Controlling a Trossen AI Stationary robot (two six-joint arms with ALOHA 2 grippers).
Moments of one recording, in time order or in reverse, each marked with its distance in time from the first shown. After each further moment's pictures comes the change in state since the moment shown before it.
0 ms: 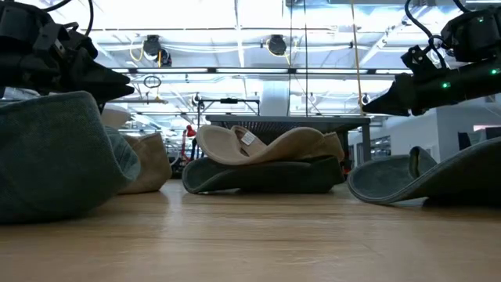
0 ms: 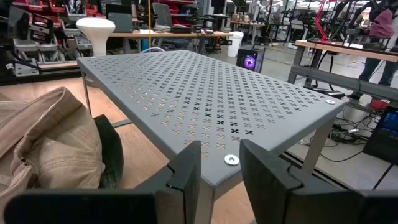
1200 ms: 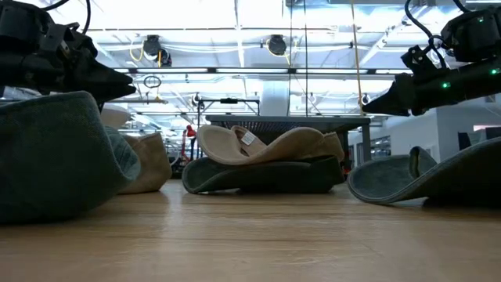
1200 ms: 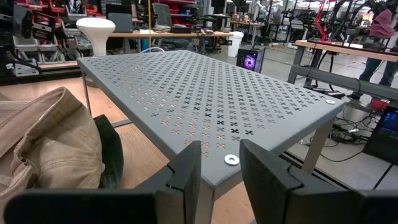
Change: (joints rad) left arm 0.000 0.000 0.000 0.017 -0.056 -0.001; right arm 0.000 0.000 0.000 0.000 0.000 0.000
